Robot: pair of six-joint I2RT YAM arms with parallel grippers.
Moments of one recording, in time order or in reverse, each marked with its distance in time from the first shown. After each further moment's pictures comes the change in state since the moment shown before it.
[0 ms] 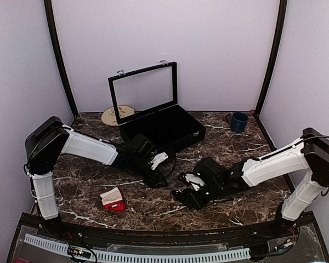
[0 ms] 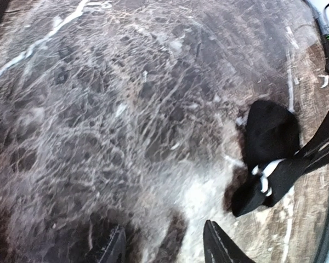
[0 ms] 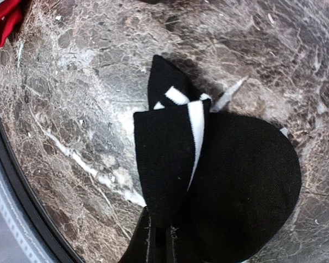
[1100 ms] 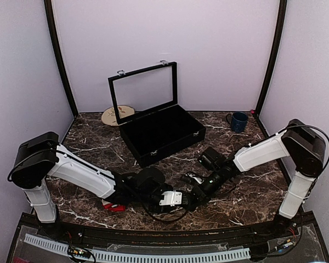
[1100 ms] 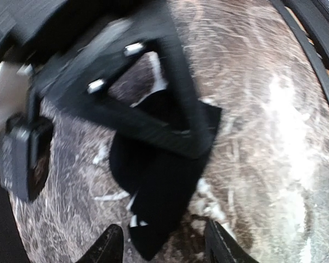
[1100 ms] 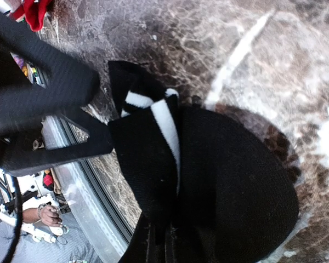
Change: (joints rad) left arm -0.370 -0.131 -0.243 0.327 -0.399 0.528; right arm -0.242 0.166 0.104 -0.165 -0.589 -0.034
